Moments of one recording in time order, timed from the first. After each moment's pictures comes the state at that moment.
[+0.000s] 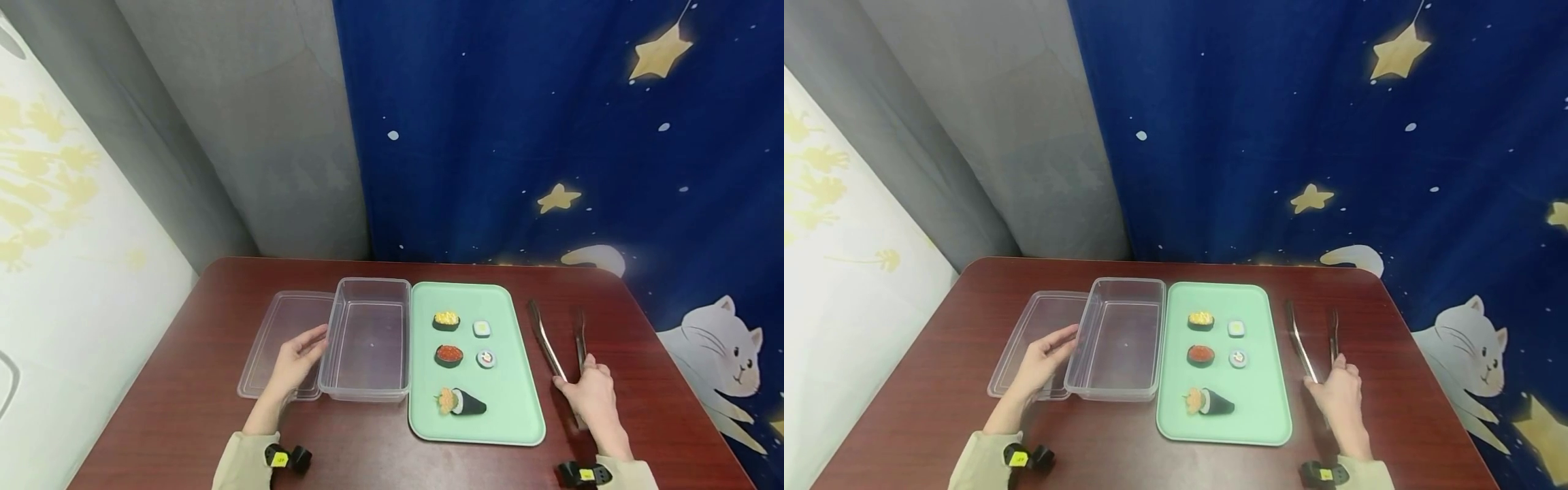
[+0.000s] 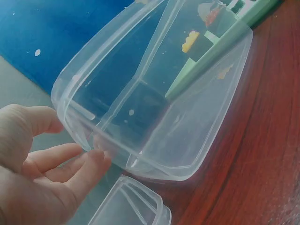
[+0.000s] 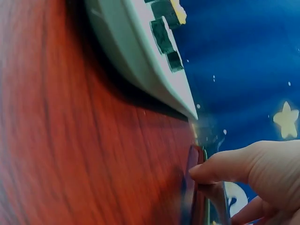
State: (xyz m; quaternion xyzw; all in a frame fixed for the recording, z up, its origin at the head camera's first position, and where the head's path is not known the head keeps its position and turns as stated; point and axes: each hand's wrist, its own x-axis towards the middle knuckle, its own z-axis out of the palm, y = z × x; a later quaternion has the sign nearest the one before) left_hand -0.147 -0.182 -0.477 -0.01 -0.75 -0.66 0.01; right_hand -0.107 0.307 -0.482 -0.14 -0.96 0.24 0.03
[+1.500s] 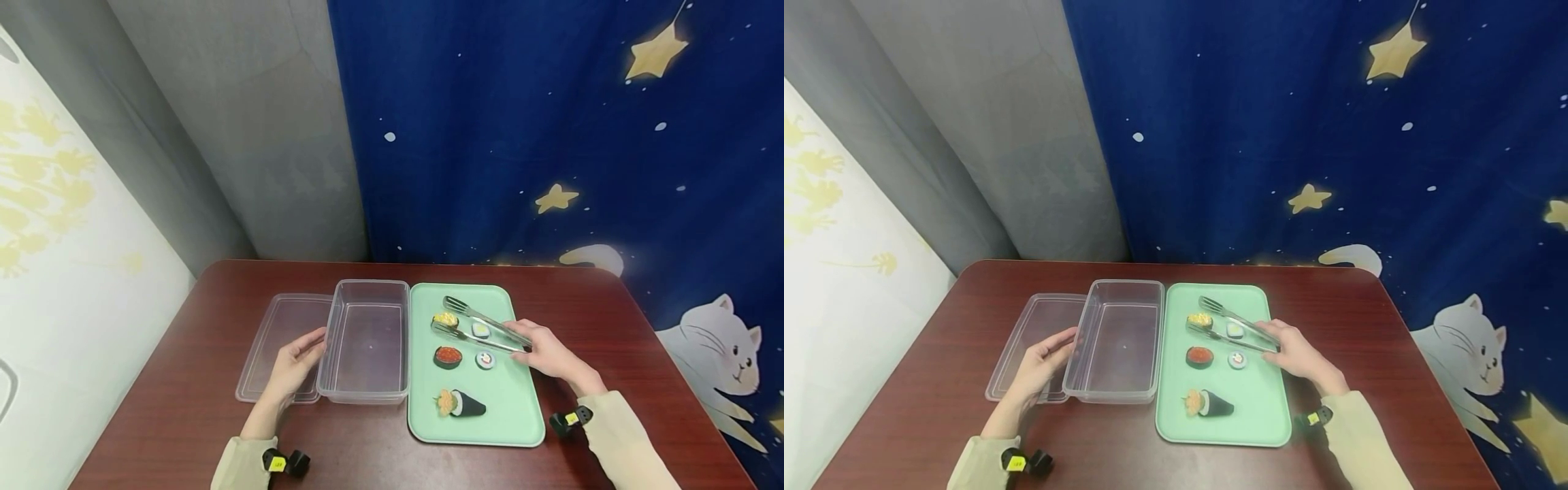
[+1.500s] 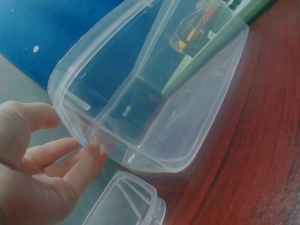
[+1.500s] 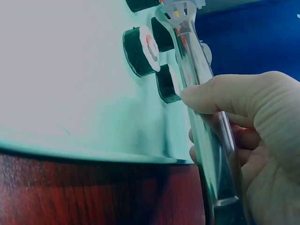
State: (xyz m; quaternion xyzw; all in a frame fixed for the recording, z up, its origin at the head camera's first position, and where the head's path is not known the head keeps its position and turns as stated) left_hand -0.145 -0.183 -0.479 0.00 -0.72 -0.69 -0.02; right_hand -0.180 0.287 -0.475 0.30 -0.90 0.32 0.02
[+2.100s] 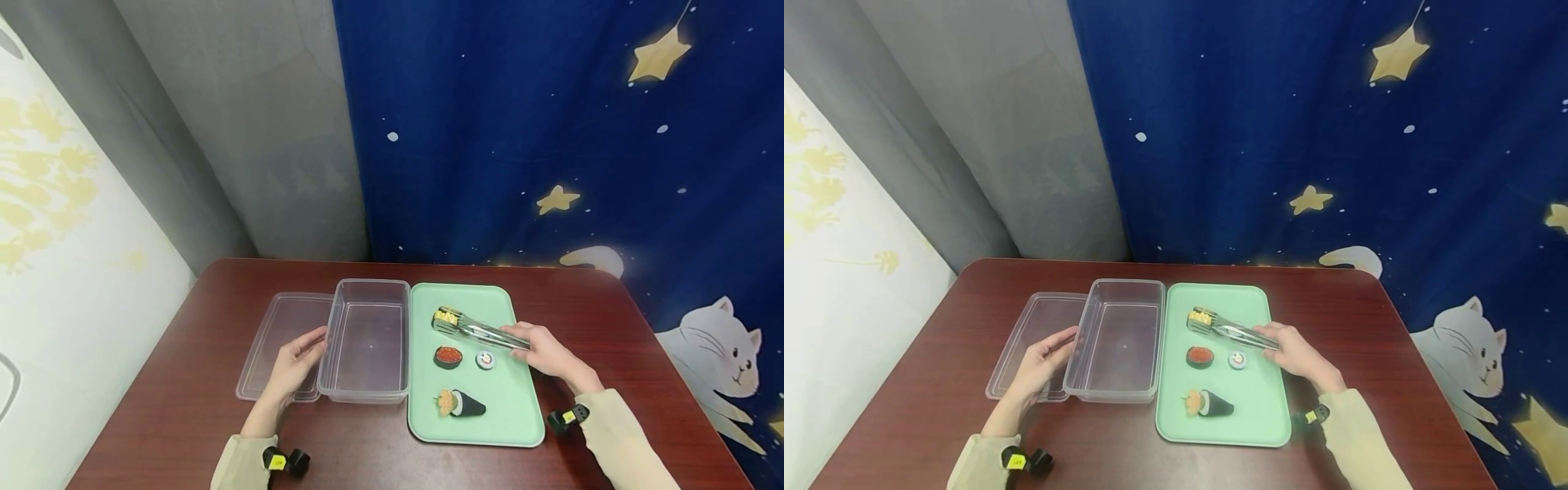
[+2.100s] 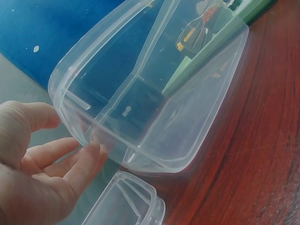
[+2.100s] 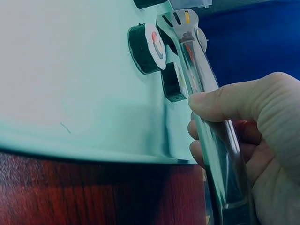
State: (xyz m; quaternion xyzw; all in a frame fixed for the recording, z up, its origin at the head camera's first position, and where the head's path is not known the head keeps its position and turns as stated) left_hand -0.145 -0.184 -0.478 0.00 -0.73 -0.68 -0.02; right_hand -0.183 0.284 -0.472 0.31 -0.90 0.30 0.02
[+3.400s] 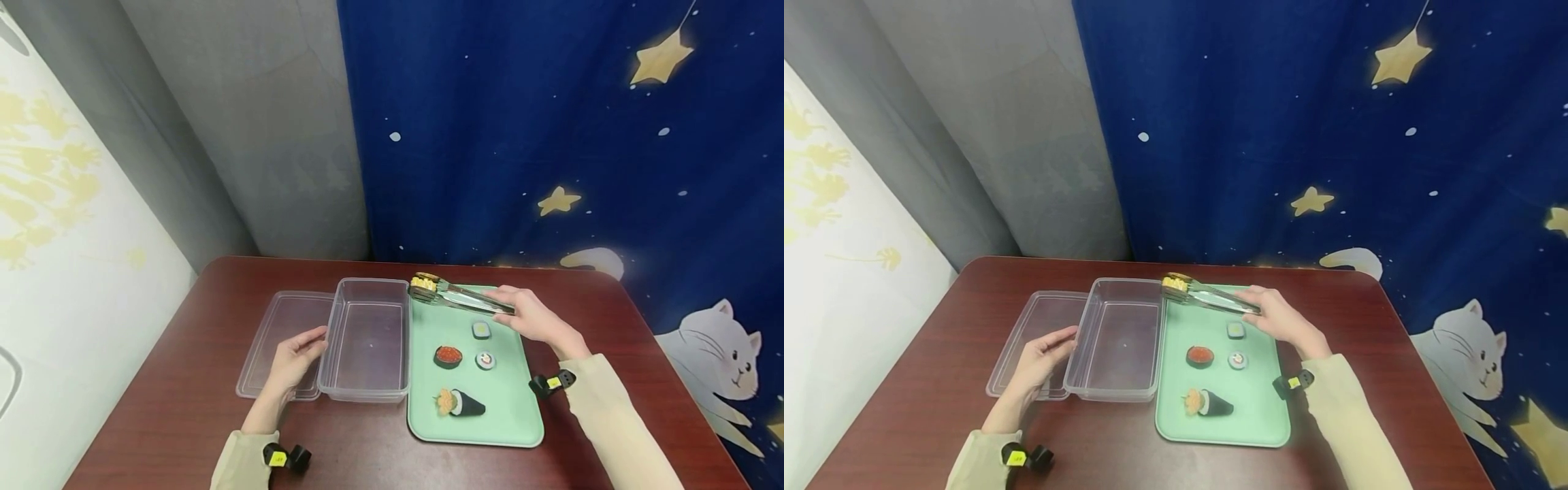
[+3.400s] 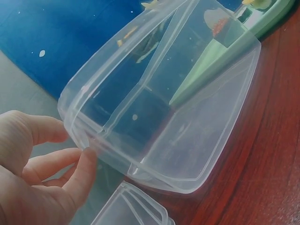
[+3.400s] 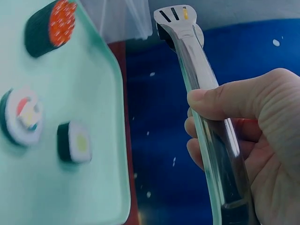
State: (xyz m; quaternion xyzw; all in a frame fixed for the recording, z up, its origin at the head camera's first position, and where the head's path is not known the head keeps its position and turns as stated) left_hand -0.148 -0.179 -0.474 0.06 -0.73 -0.69 0.01; right_hand -0.213 0.246 -0.405 0.35 -0.90 0.27 0.03
